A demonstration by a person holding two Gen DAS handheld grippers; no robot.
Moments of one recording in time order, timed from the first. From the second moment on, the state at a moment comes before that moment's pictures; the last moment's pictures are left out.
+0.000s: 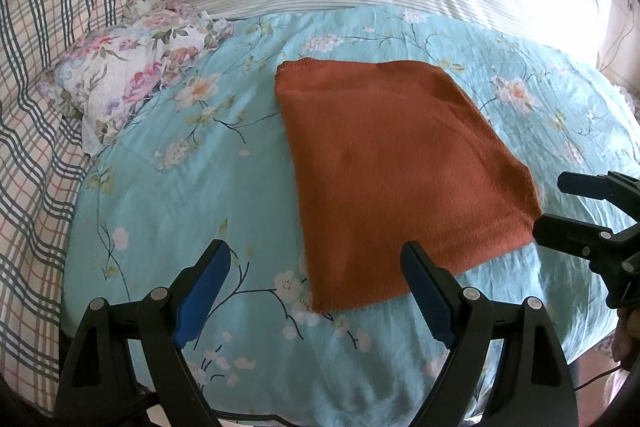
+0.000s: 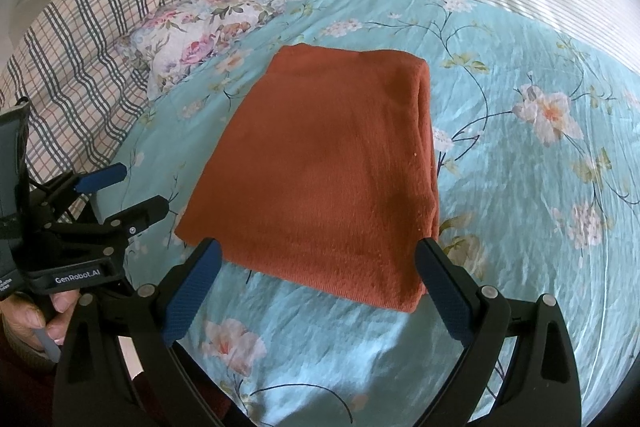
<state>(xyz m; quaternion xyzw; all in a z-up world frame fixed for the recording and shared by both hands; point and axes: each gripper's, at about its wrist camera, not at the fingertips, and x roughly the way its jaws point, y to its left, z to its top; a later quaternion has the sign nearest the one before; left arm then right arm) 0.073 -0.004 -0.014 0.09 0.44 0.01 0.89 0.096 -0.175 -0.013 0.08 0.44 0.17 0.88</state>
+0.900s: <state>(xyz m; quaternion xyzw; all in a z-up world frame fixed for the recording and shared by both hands) 0.110 0.003 -0.016 0.09 0.44 0.01 0.89 0.134 -0.171 -0.020 0.08 0.44 0.17 0.88</state>
